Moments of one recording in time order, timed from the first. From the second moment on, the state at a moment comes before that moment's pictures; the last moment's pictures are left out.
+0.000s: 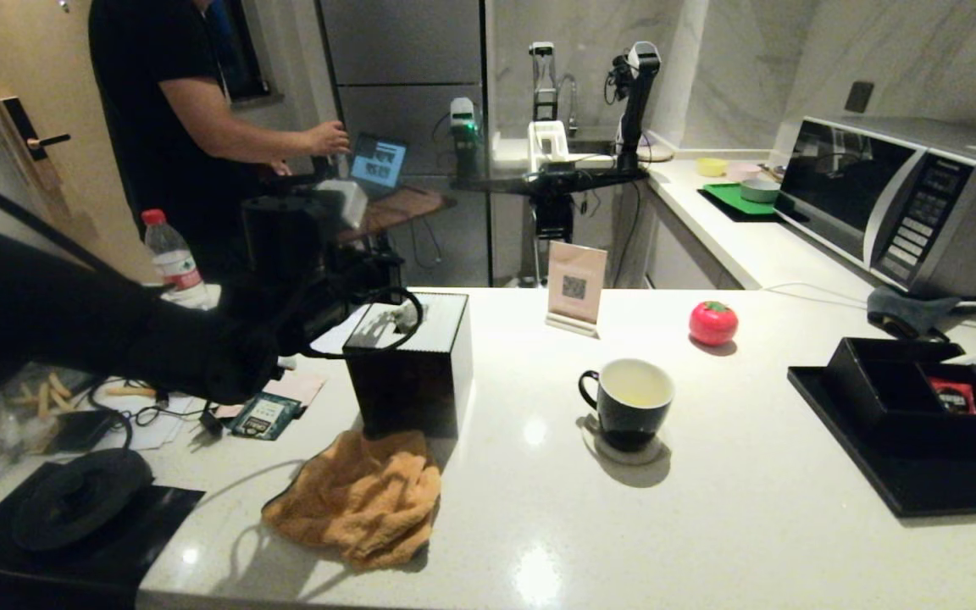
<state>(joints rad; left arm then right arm) -0.33 1.99 -1.12 -0.75 0.09 -0.05 0.00 0.00 0.00 0.00 -0.02 0.02</state>
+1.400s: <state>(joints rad) -0.40 1.97 -1.16 -0.73 0.23 -0.06 0.00 0.00 0.00 0.00 -0.02 0.02</state>
